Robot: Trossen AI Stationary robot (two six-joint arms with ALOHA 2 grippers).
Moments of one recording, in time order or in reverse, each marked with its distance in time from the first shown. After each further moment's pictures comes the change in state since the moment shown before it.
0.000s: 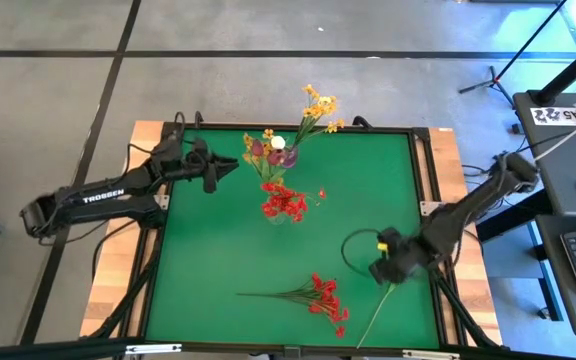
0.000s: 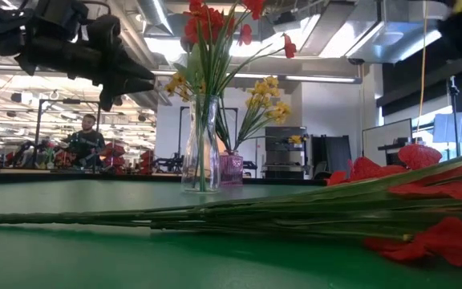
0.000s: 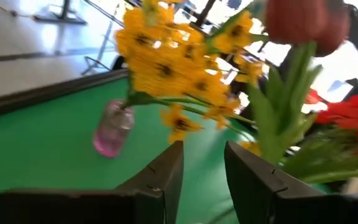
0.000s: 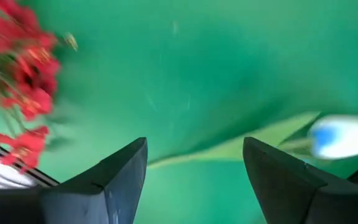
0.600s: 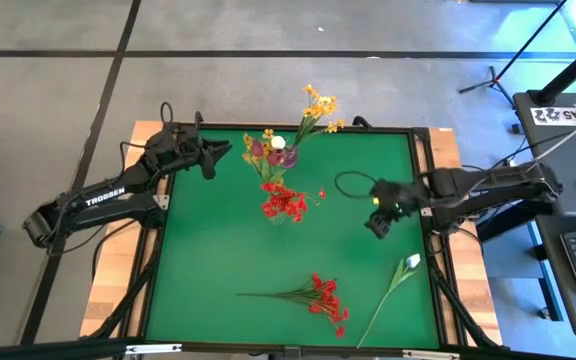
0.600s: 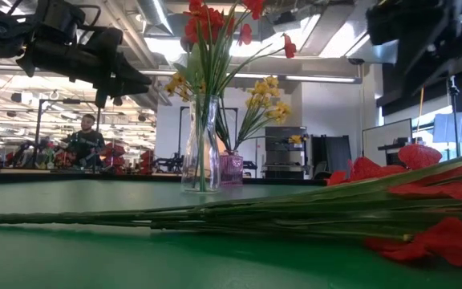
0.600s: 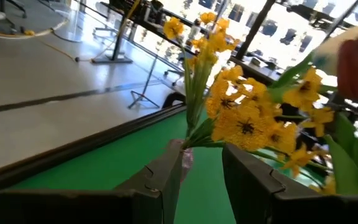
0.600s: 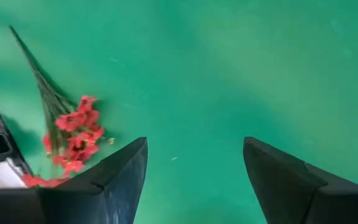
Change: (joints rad) left arm 0.185 0.000 0.000 0.044 -0.029 0.112; right arm -0.550 -0.265 0.003 0.003 0.009 -0.839
